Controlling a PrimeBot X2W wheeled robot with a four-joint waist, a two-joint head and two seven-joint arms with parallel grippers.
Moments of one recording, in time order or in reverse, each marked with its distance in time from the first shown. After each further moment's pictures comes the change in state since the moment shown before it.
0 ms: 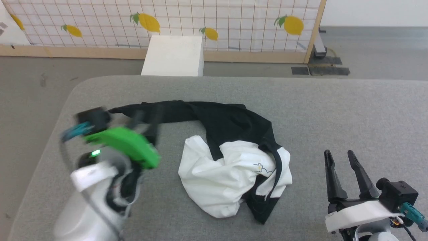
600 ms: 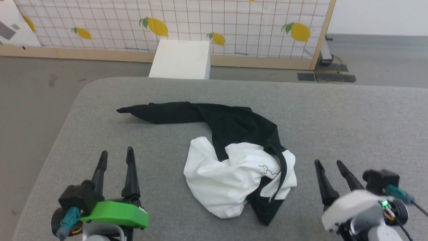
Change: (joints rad) left arm 0.413 -0.042 0.172 -0.244 0.421 0.041 -0.345; right arm -0.024 0.000 -0.016 0.053 -0.004 0.000 0.231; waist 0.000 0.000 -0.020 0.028
